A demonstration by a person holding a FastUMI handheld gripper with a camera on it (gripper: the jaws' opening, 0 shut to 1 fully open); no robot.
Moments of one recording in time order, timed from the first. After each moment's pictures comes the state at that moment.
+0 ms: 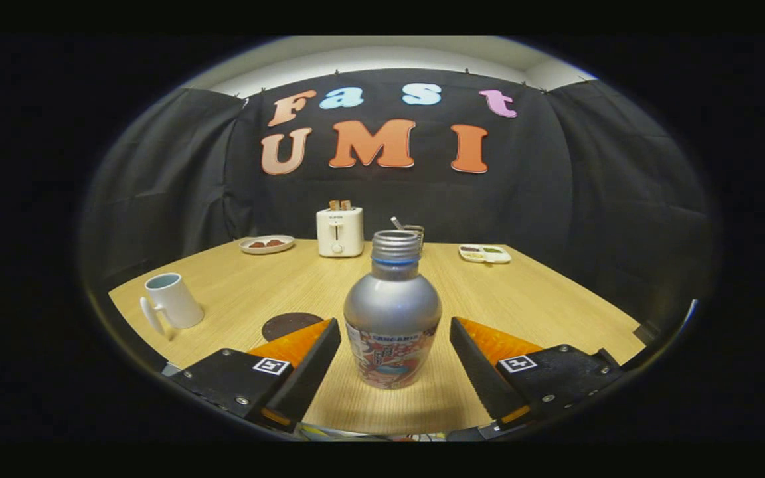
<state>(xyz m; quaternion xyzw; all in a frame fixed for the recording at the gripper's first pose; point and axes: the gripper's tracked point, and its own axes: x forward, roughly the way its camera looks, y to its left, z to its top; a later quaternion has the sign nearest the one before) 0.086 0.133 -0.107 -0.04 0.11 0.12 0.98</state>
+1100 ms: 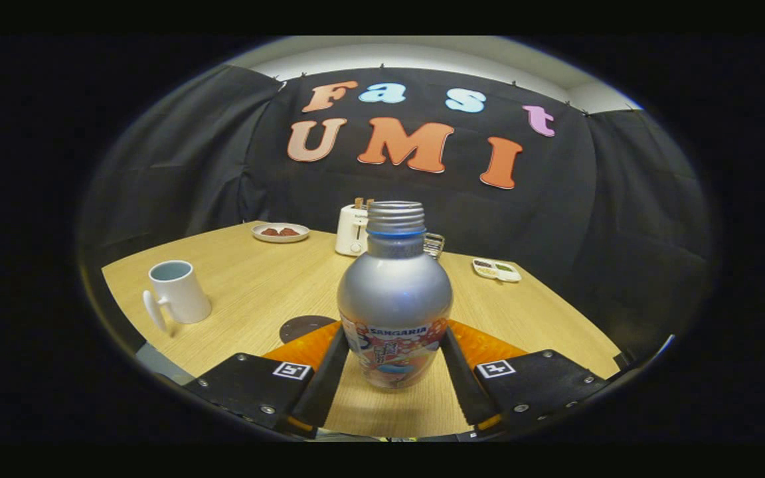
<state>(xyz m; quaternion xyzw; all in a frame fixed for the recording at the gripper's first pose) 0.076 0.187 -0.076 -0.13 0.10 0.14 0.98</state>
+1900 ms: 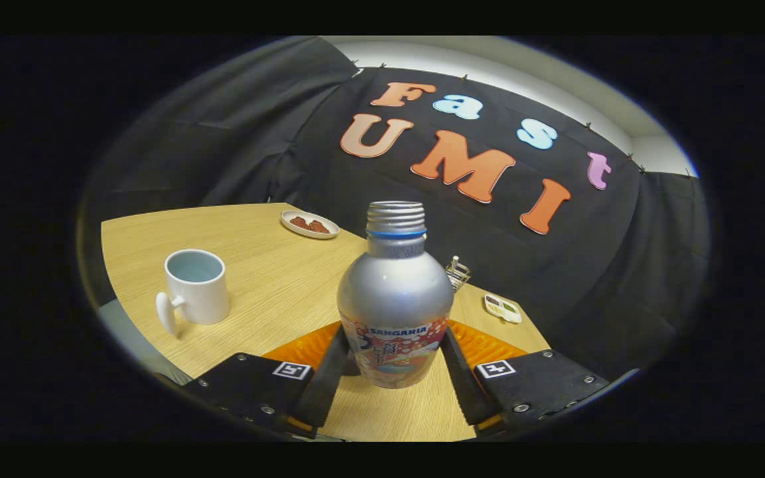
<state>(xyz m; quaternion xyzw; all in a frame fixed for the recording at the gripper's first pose) 0.068 0.271 -0.046 -0.28 0.06 0.17 0.94</state>
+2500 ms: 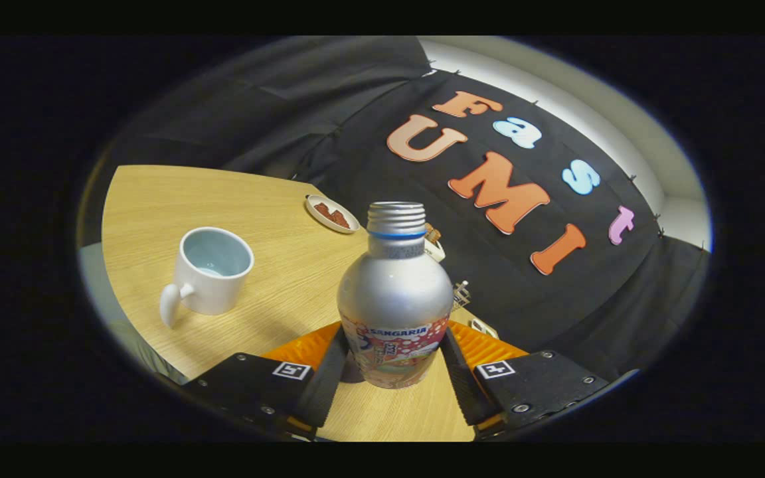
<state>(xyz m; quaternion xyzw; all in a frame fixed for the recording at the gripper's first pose) 0.061 0.319 -0.046 -0.42 0.03 0.16 0.89</state>
